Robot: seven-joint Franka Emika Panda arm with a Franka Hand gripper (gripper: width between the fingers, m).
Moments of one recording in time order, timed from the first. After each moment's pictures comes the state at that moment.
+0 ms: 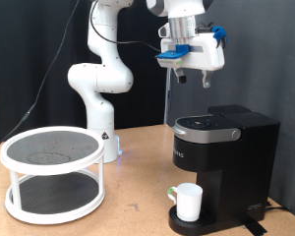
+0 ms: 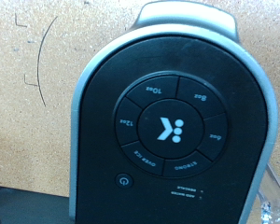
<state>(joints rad) -0.52 -0.20 0.60 -2.03 0.30 1.94 2.22</state>
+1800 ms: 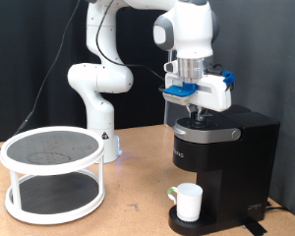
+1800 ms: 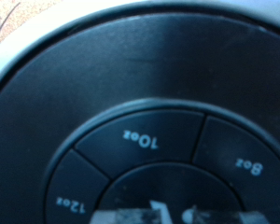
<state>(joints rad) -0.52 -0.08 0.68 -2.15 0.20 2.12 2.20</state>
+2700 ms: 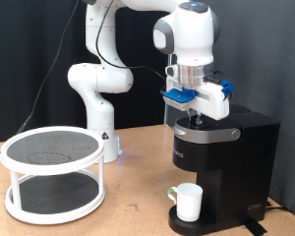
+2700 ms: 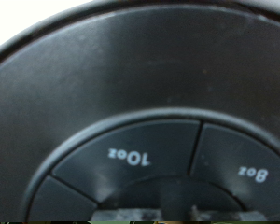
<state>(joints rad) -0.53 -0.01 0.68 -2.09 0.20 2.02 2.29</state>
